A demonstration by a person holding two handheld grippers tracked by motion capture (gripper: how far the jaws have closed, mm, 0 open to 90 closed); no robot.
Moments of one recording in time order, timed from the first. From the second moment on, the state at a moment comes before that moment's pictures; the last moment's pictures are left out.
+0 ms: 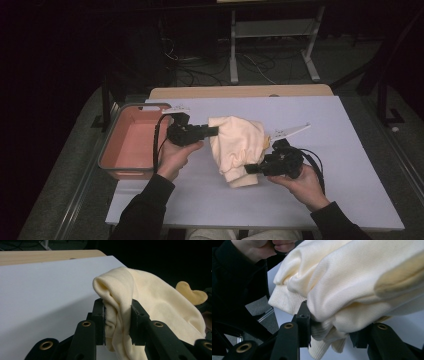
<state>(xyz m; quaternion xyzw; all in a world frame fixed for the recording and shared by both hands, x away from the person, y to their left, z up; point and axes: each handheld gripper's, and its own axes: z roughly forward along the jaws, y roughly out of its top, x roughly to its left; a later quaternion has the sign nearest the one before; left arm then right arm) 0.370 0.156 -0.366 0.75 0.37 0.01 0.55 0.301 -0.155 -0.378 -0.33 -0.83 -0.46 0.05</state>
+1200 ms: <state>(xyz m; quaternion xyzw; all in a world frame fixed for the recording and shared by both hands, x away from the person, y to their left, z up) 0.374 0.213 -0.348 0.73 0.40 0.04 0.56 0.325 -0.094 -0.363 -0.29 -0.84 -0.46 0.05</state>
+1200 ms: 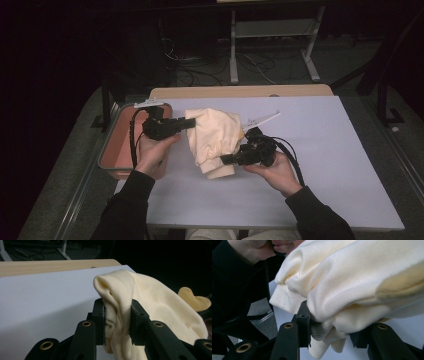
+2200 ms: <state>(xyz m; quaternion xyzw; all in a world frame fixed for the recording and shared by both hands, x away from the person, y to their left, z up) 0.372 0.276 -0.320 0.71 0.43 0.08 0.55 0.341 -0.026 -0.338 -0.27 -0.84 -0.46 0.05</state>
